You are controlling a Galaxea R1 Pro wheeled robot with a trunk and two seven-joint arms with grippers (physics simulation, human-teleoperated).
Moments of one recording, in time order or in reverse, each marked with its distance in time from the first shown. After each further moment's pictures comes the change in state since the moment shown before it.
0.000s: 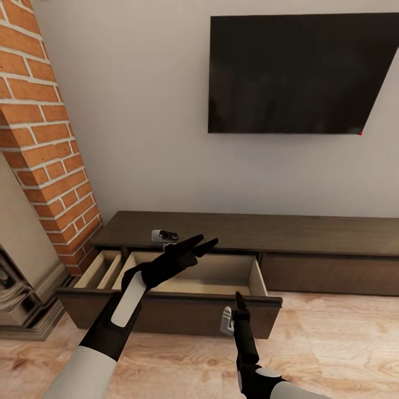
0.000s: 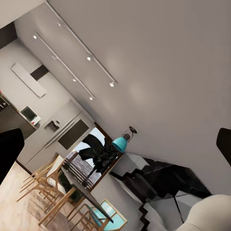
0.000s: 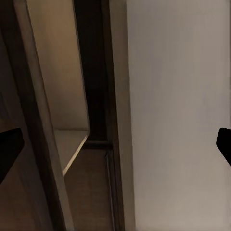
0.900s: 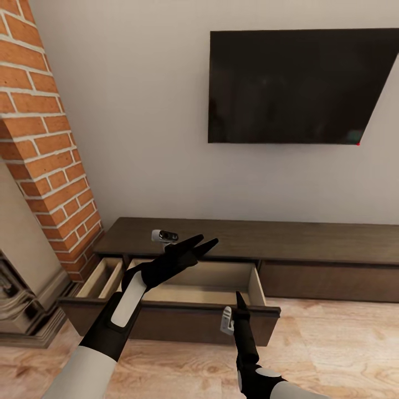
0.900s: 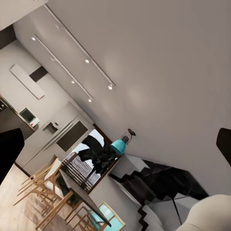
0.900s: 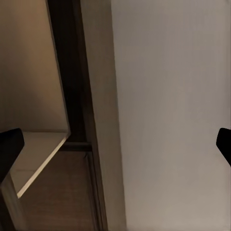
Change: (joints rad) left arm 0.000 0.000 0.000 0.000 0.000 0.001 0.000; right arm 0.000 0.000 0.001 -0.003 -0.005 0.000 0.000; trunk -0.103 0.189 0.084
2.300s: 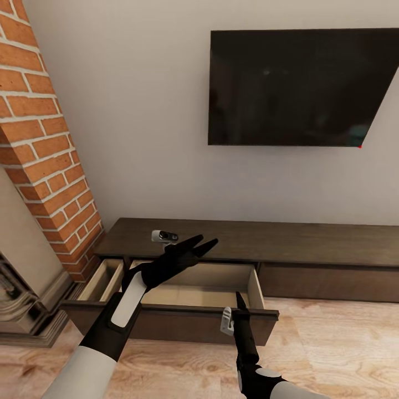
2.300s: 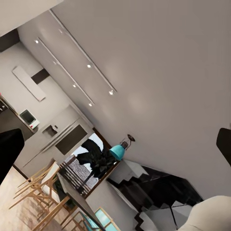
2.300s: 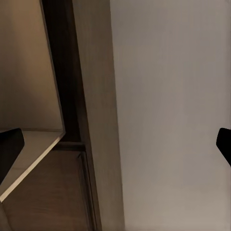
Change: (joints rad) left arm 0.000 0.001 0.000 0.009 0.003 -0.004 -0.002; right arm 0.000 0.000 0.000 0.002 0.005 0.000 0.000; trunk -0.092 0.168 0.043
